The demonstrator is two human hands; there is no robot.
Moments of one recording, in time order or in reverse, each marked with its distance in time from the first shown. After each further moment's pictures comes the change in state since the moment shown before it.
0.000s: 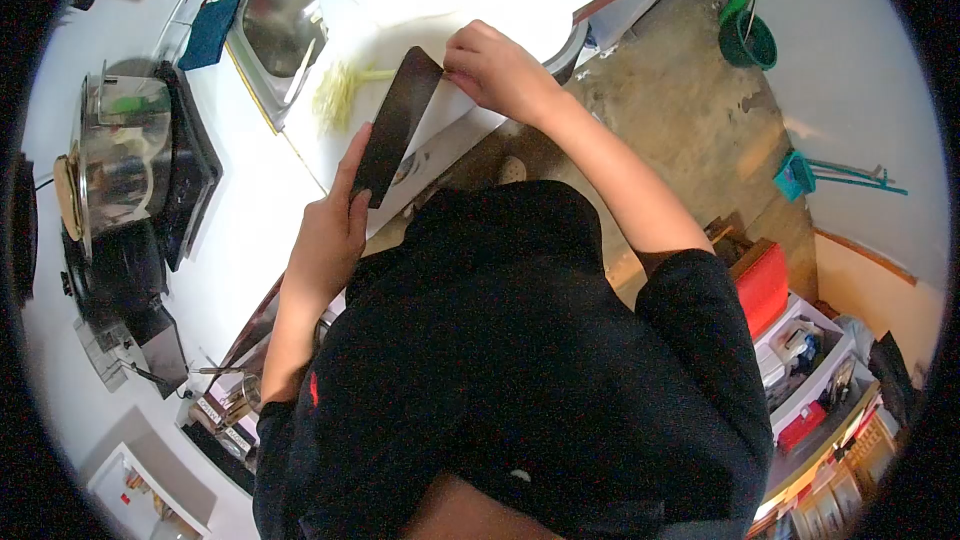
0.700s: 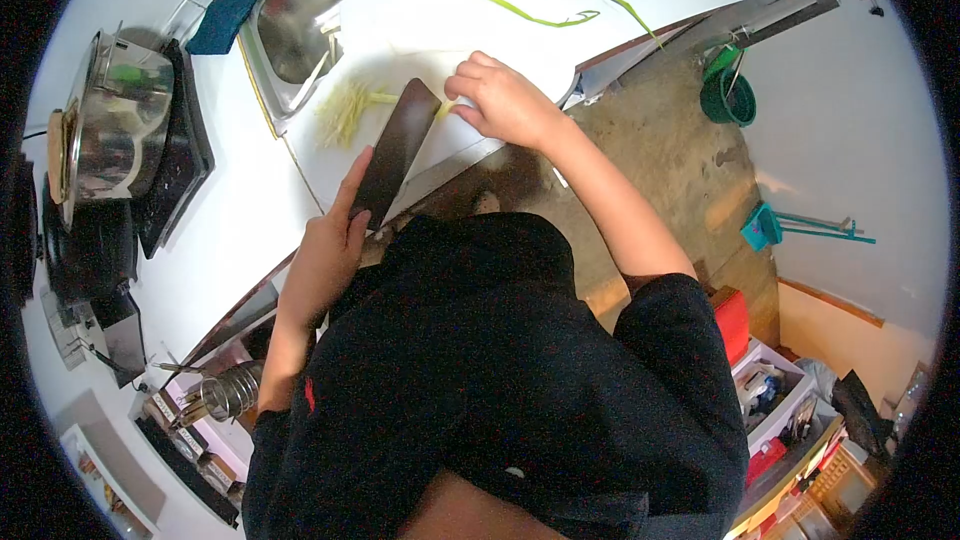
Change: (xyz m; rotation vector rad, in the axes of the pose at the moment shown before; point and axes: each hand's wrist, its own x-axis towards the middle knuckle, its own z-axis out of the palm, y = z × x) left_hand -0.004 -0.007 0.004 -0.123 0.027 -0.024; right_hand 0.028 -0.001 -0.021 -0.056 -0.273 -0.037
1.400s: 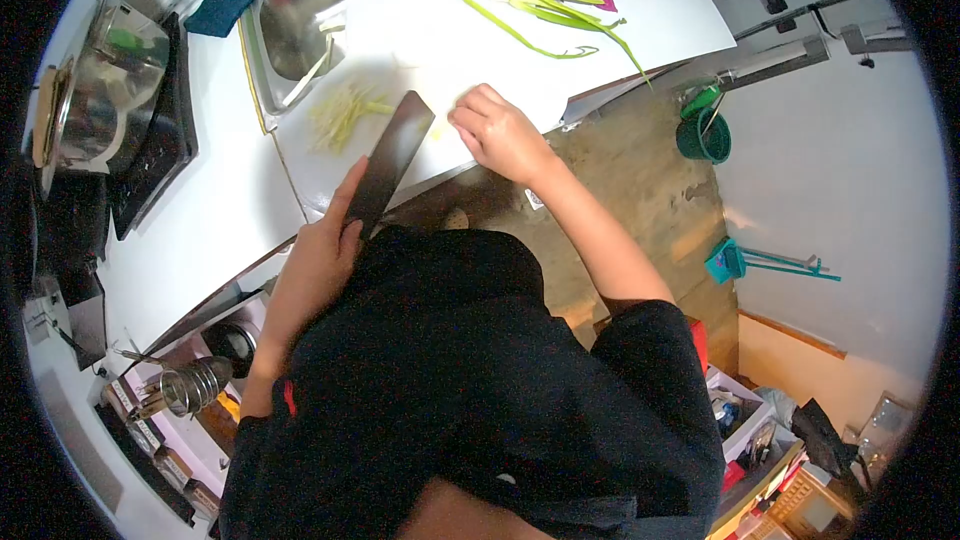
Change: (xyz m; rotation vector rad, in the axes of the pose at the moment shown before) left_hand 0.001 -0.006 0.009 -0.074 0.045 0.027; right_hand -0.011 -0.001 0.008 -0.085 0.119 -0.078
